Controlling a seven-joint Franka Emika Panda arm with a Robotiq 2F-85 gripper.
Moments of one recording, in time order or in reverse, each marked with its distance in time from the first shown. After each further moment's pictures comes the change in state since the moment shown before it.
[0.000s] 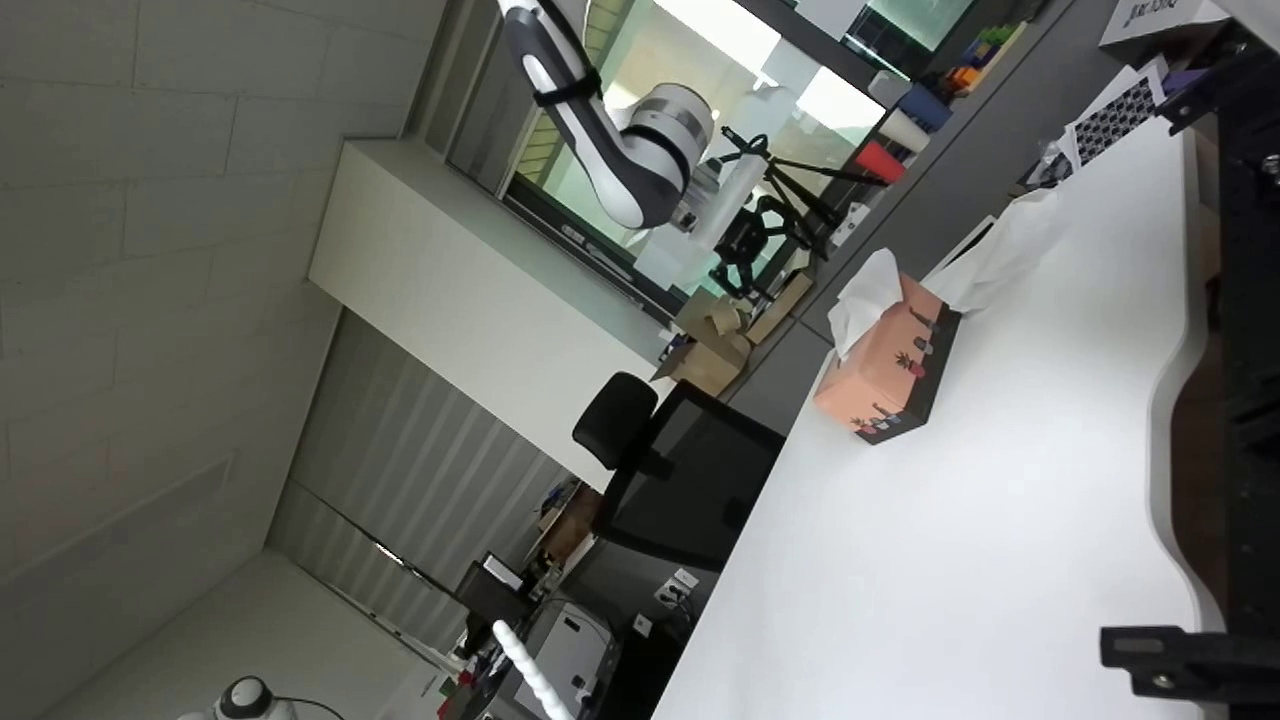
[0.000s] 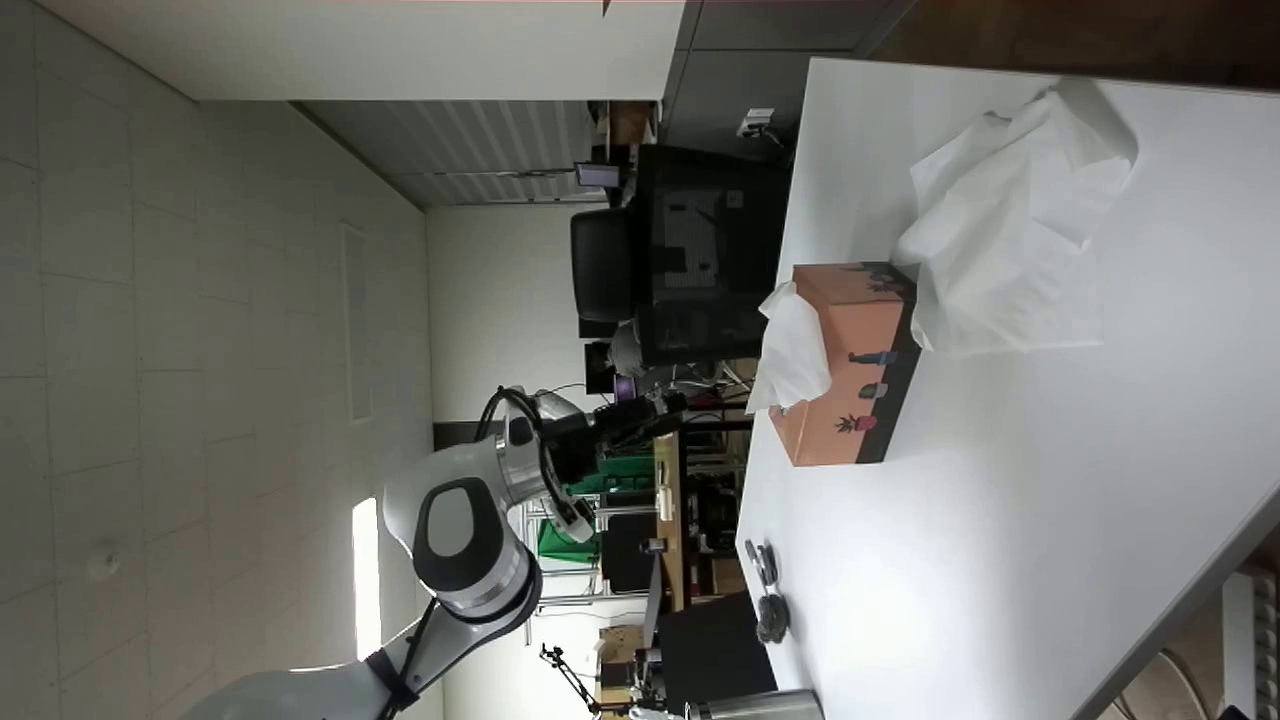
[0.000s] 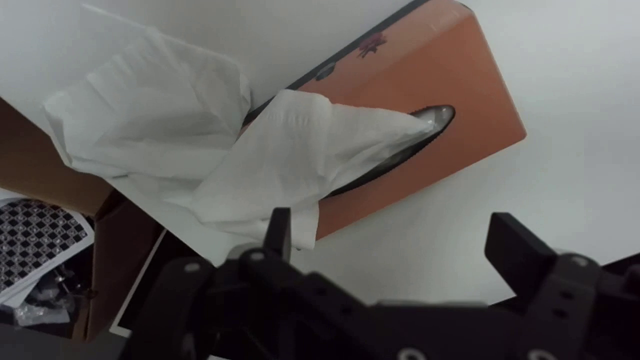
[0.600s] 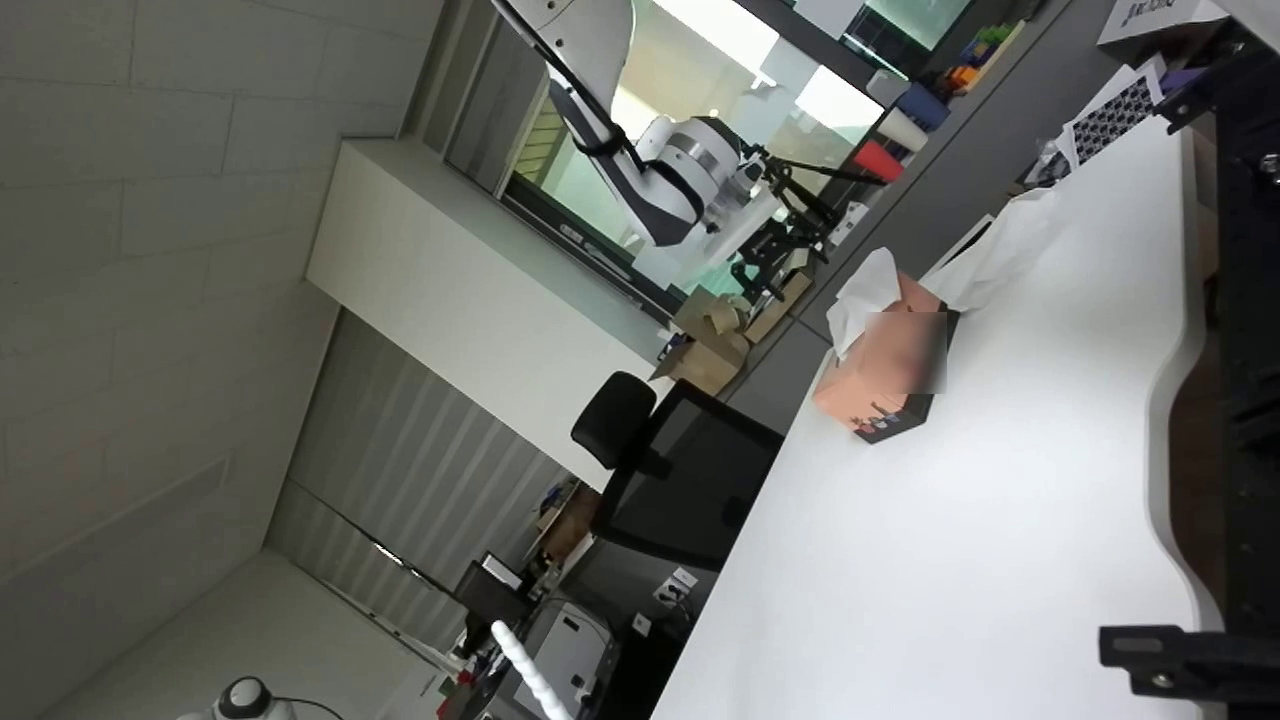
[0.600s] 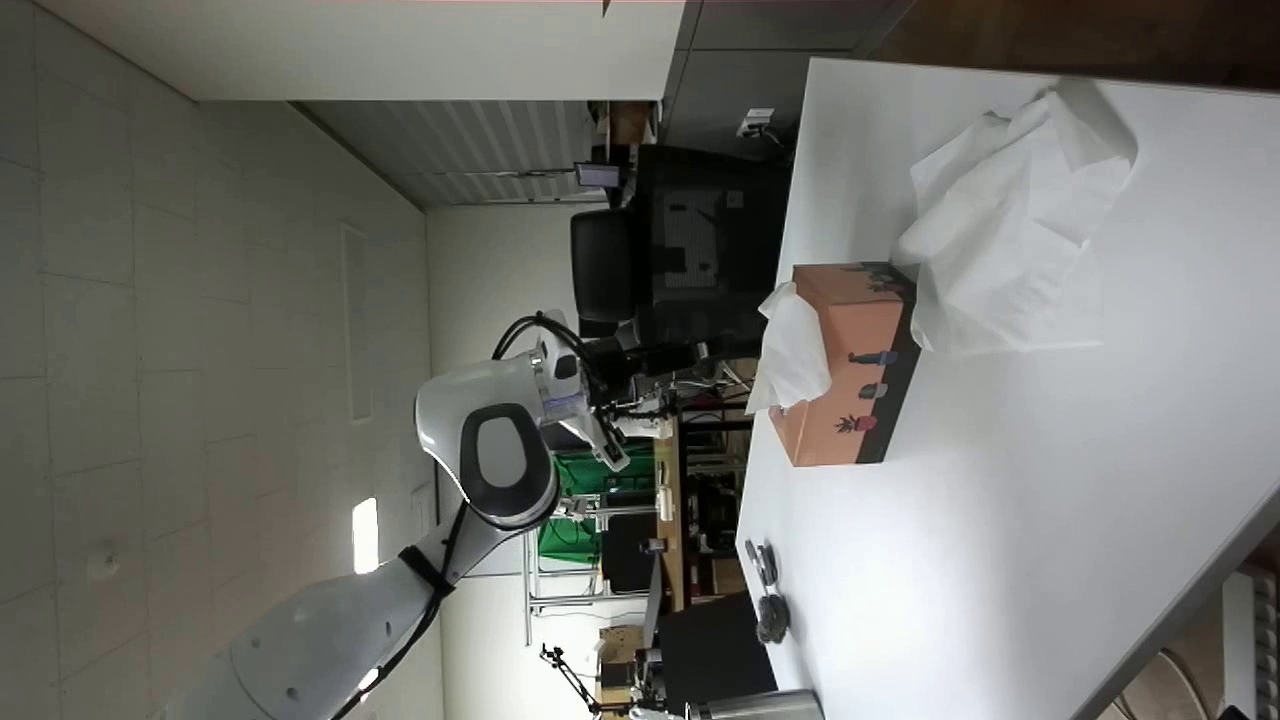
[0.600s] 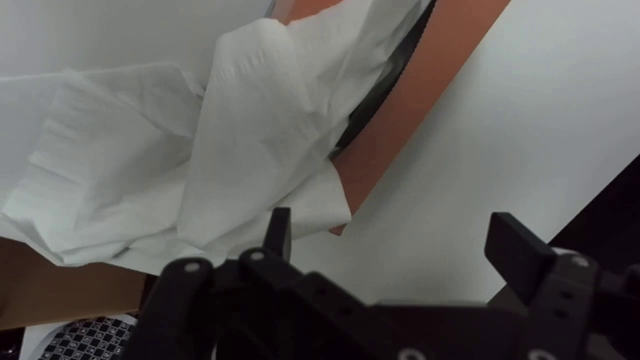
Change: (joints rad) arm -0.041 0.258 -0.041 0.264 0.371 -0.012 0.068
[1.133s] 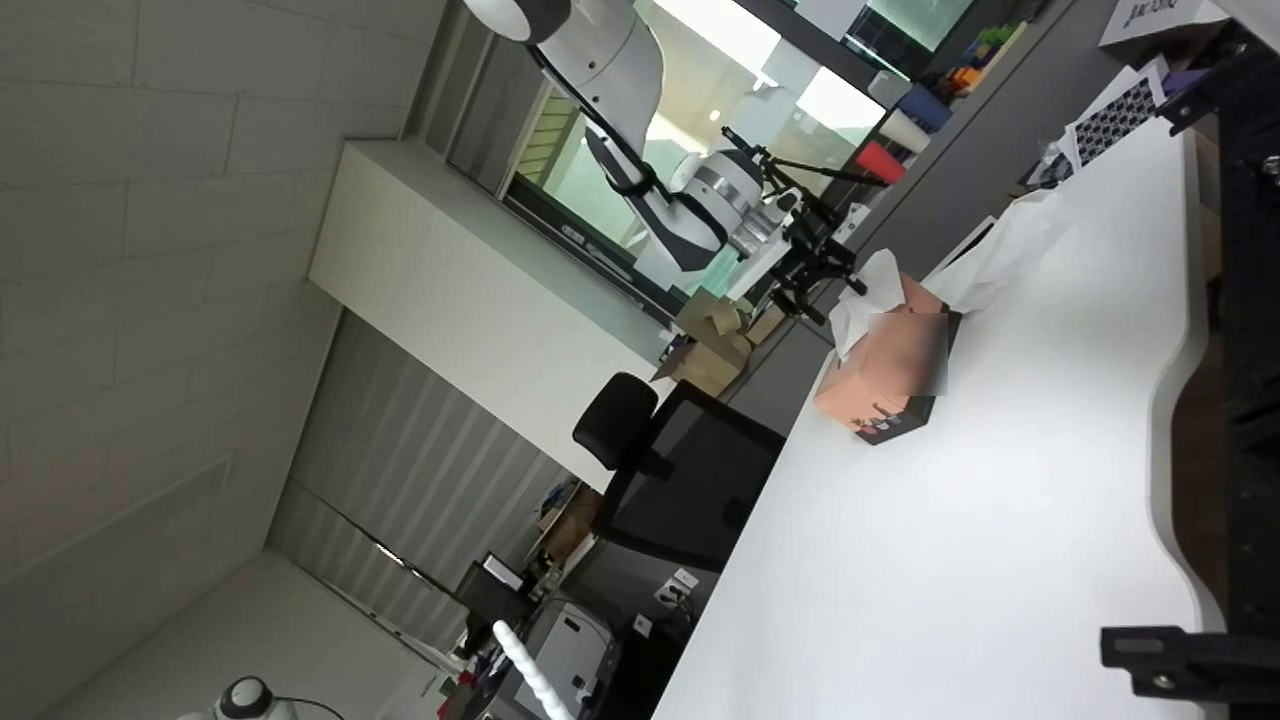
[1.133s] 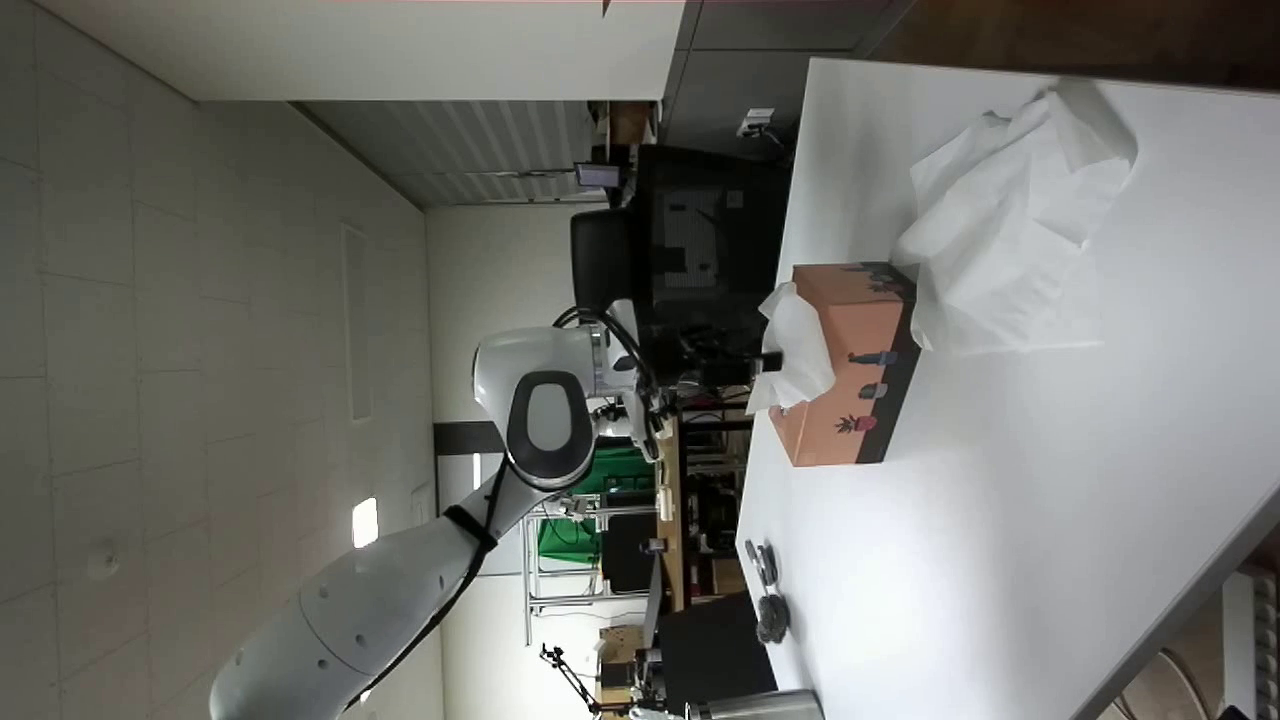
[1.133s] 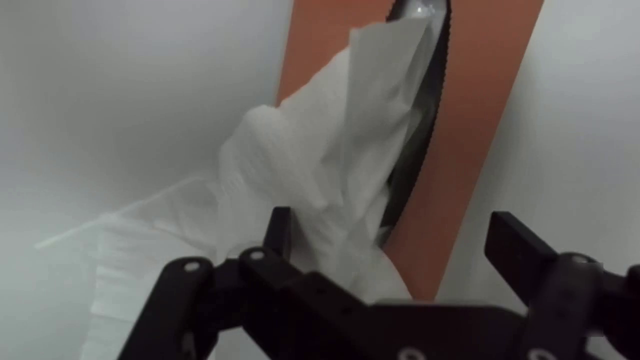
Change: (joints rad) arm 0.004 0.180 -0.024 0.166 0.090 -0.199 0.258
